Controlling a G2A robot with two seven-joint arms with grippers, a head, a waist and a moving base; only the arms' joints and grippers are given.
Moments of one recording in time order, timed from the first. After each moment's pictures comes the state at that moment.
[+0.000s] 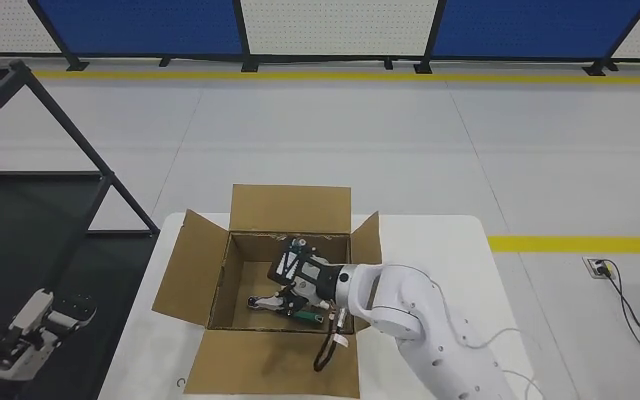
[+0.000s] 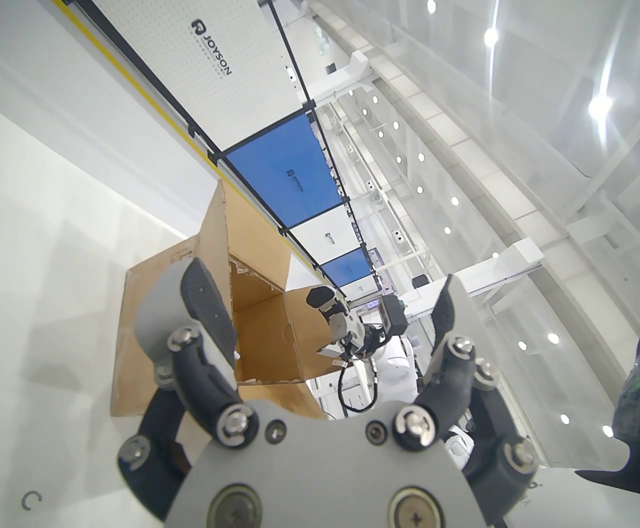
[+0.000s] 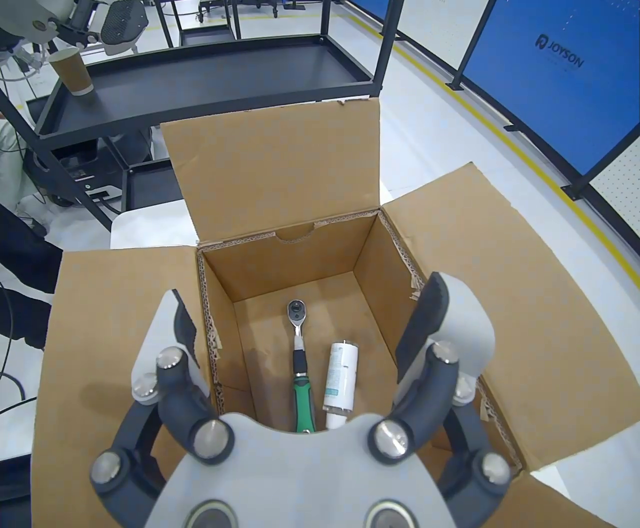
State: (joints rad) left arm 1.63 -1.12 -2.22 -1.94 -0.45 -0.26 -0.71; right arm -0.62 -1.43 0.92 -1.51 -1.06 -0.57 0.59
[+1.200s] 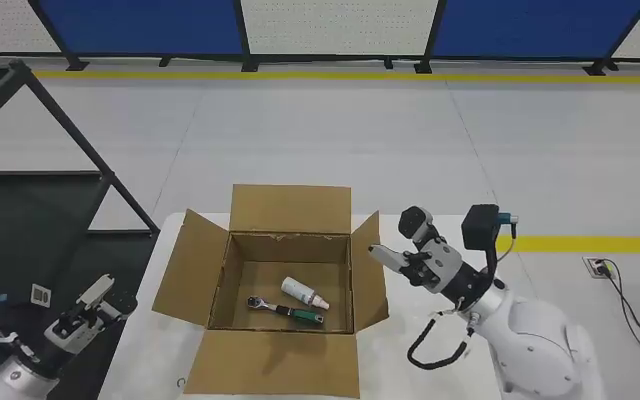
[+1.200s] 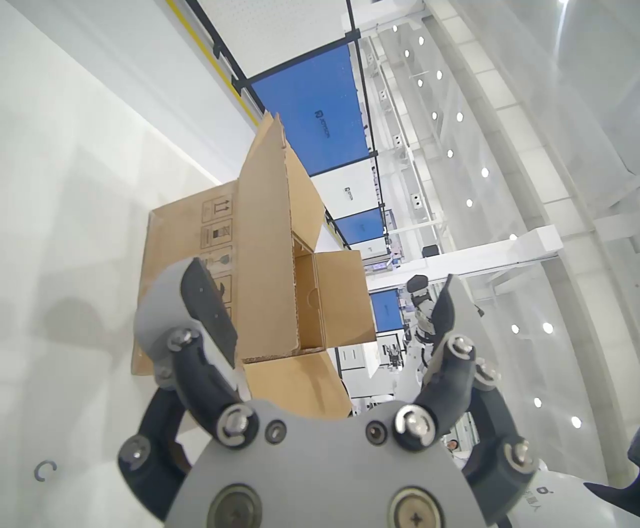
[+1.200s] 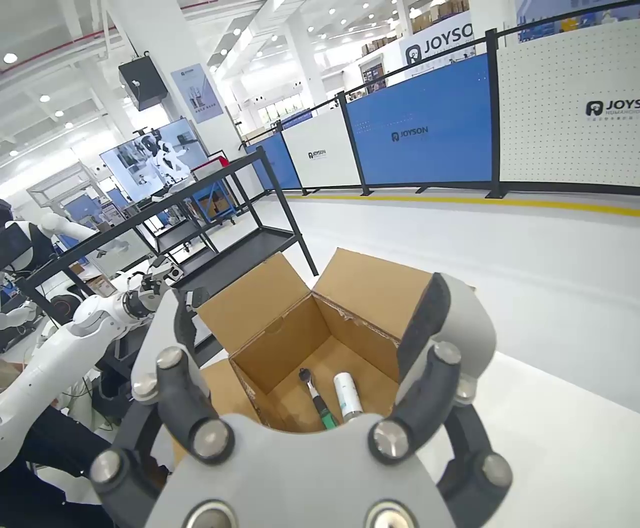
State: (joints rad) left arm 1.44 -1.08 -2.08 -1.75 -0.35 -0.15 -0.87; right arm -1.03 -1.34 1.48 -1.97 -0.60 -0.39 0.59
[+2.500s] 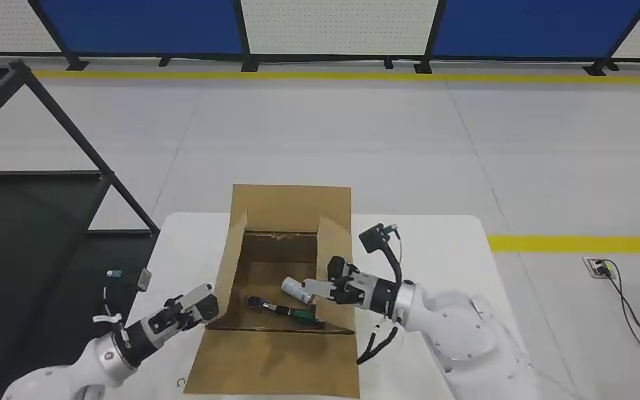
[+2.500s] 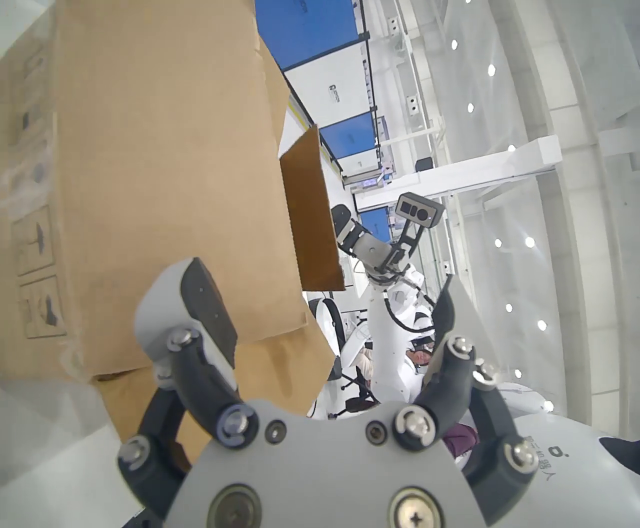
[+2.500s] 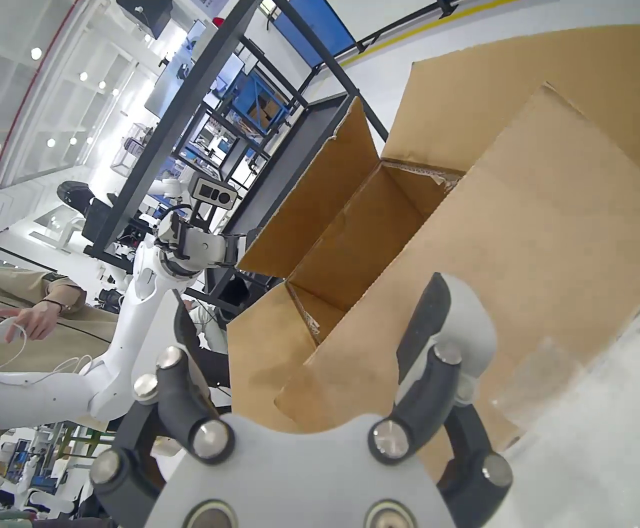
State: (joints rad) left arm 1.34 -1.05 -1.75 -1.83 -0.29 -0.10 -0.91; right arm -0.85 -1.34 1.16 -1.61 -0.32 -0.25 0.79
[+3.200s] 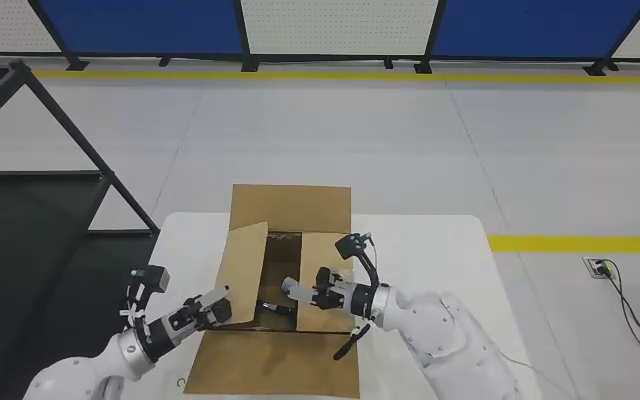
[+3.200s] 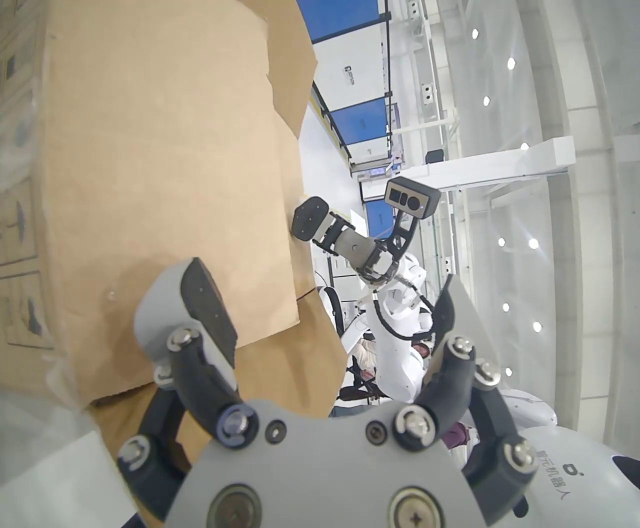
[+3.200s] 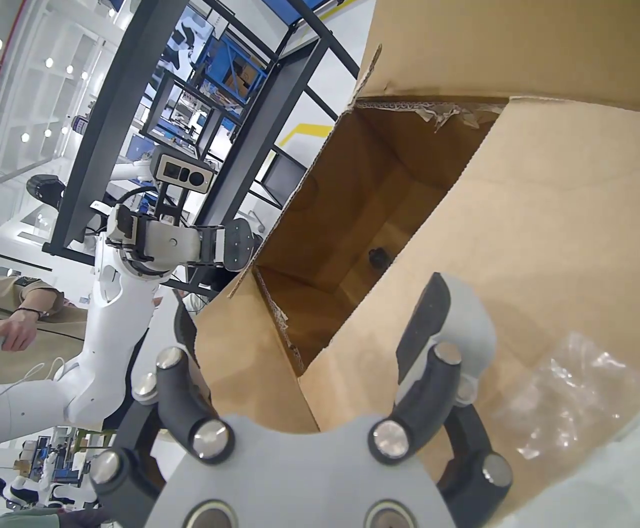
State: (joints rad) left arm 1.31 -1.05 -1.67 -1.78 -0.26 -0.07 -0.90; right arm -0.79 -1.36 1.05 -1.46 -0.34 -0.23 0.74
